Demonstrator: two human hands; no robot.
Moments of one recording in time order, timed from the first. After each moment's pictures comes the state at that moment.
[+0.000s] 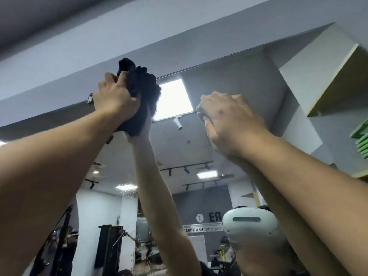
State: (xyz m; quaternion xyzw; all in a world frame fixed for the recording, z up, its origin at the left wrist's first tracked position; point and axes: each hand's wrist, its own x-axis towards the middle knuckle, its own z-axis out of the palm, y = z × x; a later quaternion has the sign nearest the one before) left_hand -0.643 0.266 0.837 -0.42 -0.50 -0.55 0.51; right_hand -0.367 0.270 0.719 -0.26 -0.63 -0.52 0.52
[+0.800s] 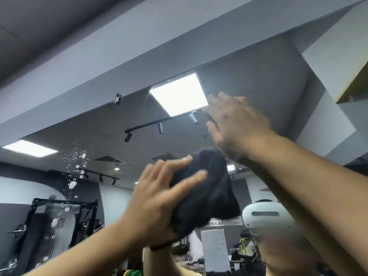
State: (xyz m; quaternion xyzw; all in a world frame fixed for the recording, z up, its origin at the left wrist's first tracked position) left_hand -0.648 0.262 0.603 -0.66 -0.18 -0.35 0.64; right_hand -0.416 0.263 0.703 -0.31 -0.65 -0.50 0.48
